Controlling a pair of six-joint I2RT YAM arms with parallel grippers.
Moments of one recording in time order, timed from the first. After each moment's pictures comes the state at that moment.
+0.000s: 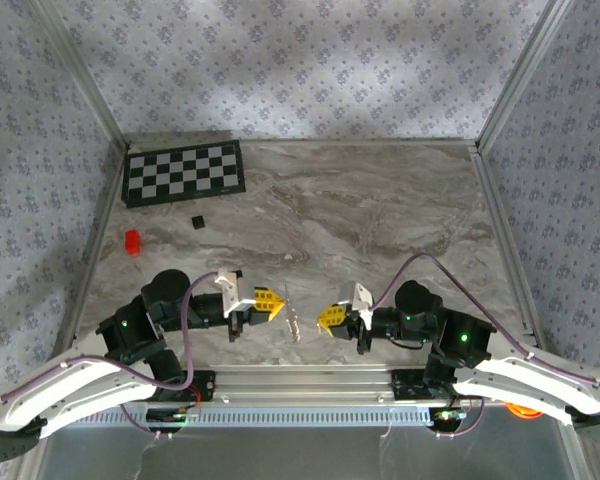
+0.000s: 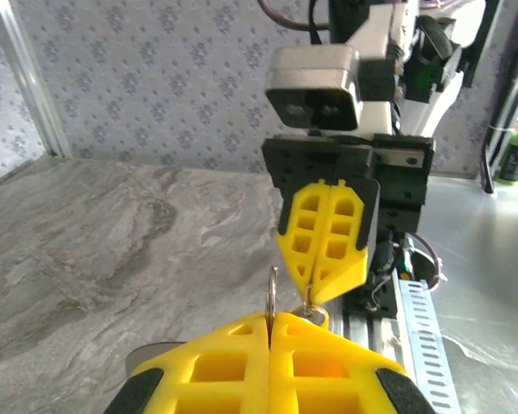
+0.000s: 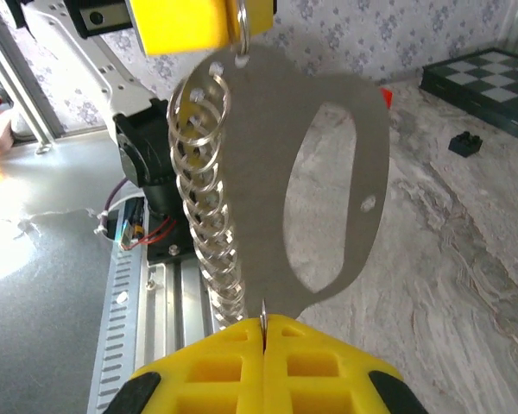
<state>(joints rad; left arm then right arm) -1.06 0.60 0.67 -0.25 0.36 0.06 1.14 0.56 0.54 -0.23 -0.25 0.01</state>
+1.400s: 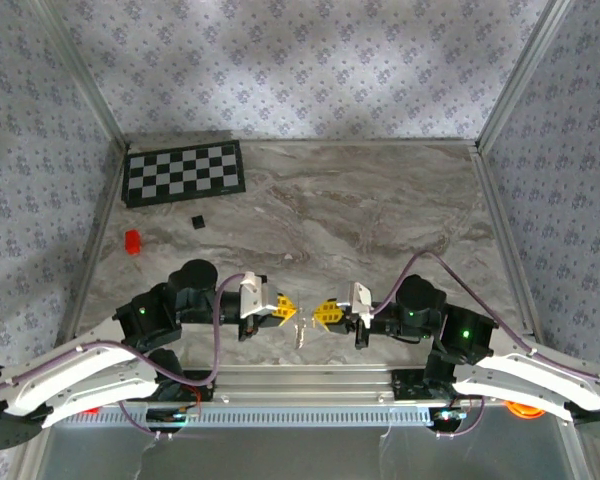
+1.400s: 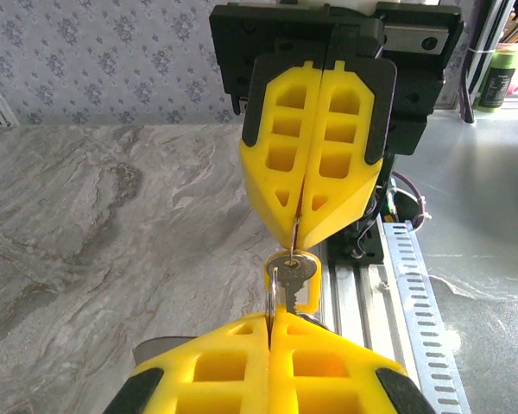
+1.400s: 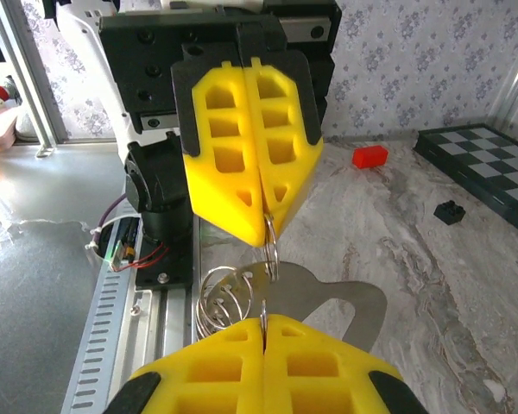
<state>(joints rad) -1.08 0.73 0.73 -0.31 0.41 0.17 1.15 0.60 0.61 -0.20 -0.25 -0.12</state>
